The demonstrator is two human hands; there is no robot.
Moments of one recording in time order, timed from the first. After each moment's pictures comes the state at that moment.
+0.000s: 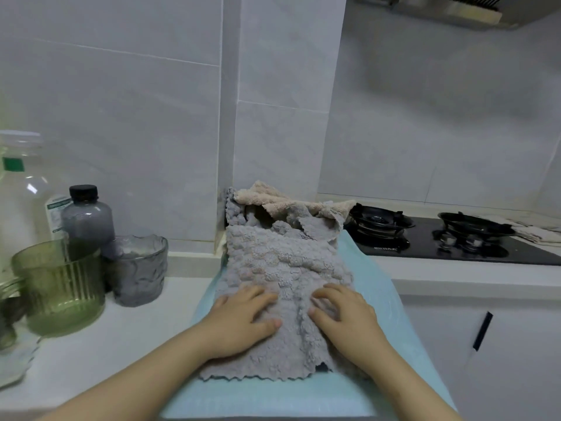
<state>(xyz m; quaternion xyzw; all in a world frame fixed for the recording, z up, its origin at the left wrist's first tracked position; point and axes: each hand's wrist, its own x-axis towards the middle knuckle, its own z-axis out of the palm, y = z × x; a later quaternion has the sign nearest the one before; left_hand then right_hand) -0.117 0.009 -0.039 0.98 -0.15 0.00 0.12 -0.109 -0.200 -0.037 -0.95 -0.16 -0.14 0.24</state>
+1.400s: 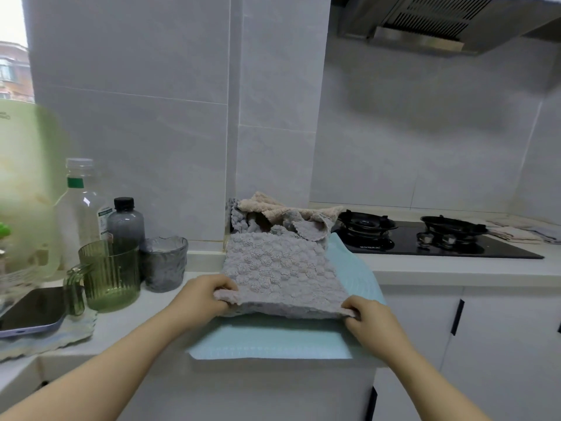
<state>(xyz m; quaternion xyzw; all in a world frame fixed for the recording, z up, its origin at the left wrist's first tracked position) -0.188 0.055 -0.015 0.93 -0.08 0.13 0.34 -0.180 -0.244 -0.028 -0.97 -0.10 -0.15 0.18</state>
